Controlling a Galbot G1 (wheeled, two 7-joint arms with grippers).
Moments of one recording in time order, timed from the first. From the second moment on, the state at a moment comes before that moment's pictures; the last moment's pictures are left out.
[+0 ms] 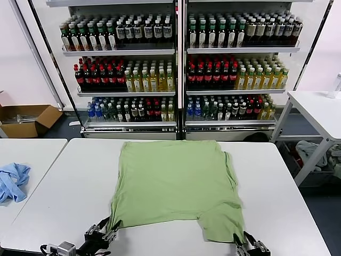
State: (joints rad) left arm 1.73 -1.19 -0.66 -2.08 -0.33 0.41 0.25; right arm -1.91 1.17 0.57 2.19 0.27 -0.32 -0.06
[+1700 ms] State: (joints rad) left arm 1.63 -1.09 -0.75 -2.19 -0.41 0.43 0.28; right arm -1.68 1.18 0.59 2.06 0.57 0.16 -0.33
